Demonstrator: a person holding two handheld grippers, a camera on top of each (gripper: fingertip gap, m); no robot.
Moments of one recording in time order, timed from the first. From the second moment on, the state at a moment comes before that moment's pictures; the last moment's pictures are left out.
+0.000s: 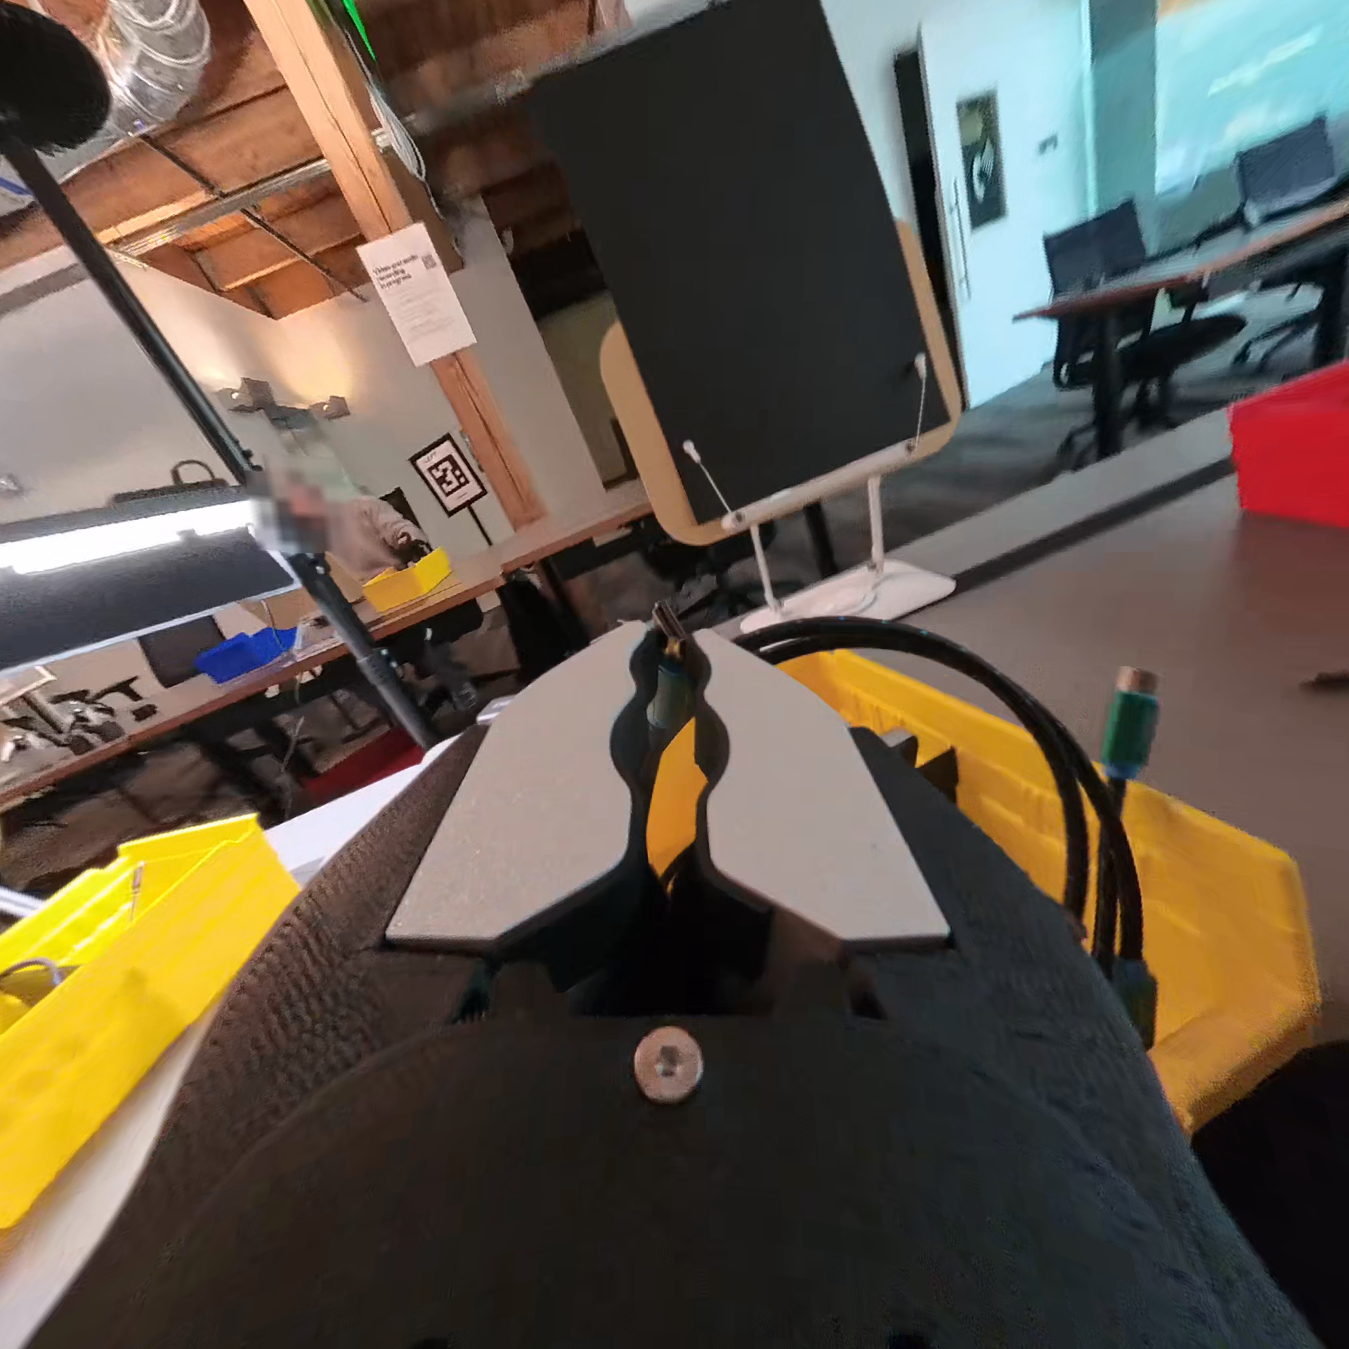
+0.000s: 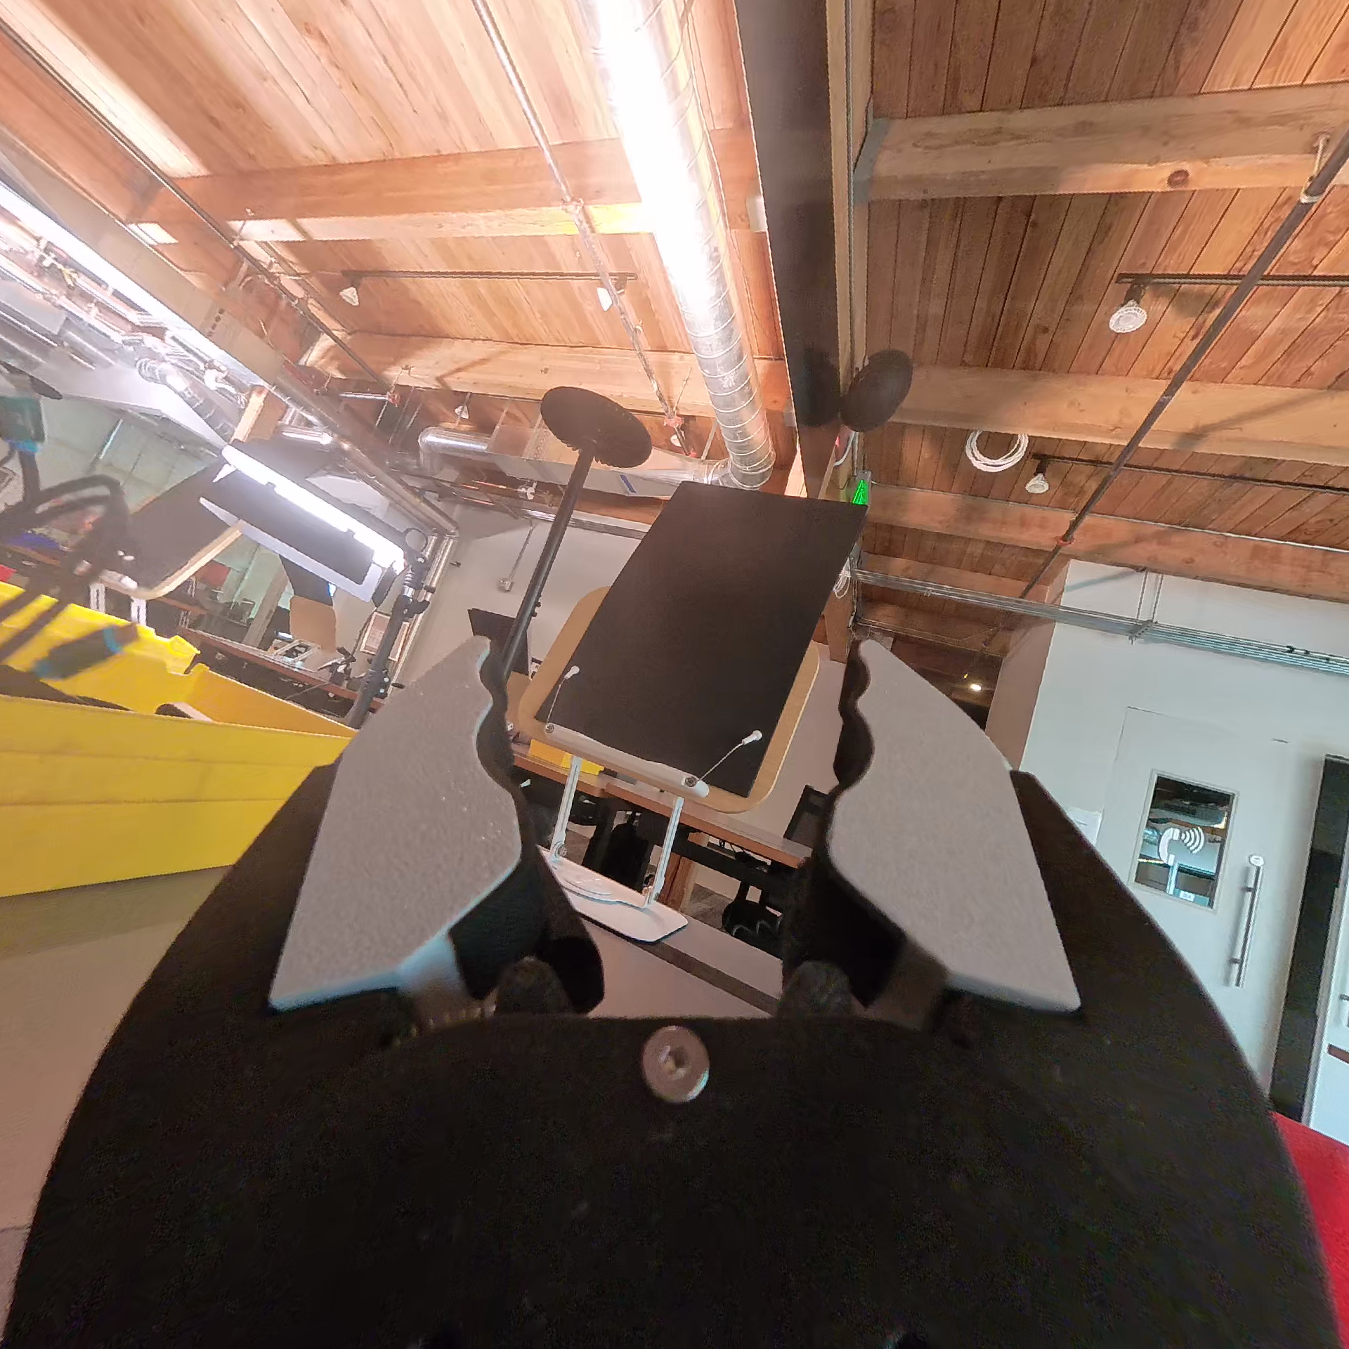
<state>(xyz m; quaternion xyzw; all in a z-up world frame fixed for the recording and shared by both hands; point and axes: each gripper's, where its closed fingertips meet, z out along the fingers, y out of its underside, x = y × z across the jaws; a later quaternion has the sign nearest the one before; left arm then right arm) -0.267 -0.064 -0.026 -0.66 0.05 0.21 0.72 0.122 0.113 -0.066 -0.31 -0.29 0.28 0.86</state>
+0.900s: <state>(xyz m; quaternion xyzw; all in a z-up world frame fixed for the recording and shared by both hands) -0.231 -0.066 0.033 -0.48 0.17 0.40 0.76 0.119 0.113 -0.068 -0.31 -0.30 0.27 0.86</state>
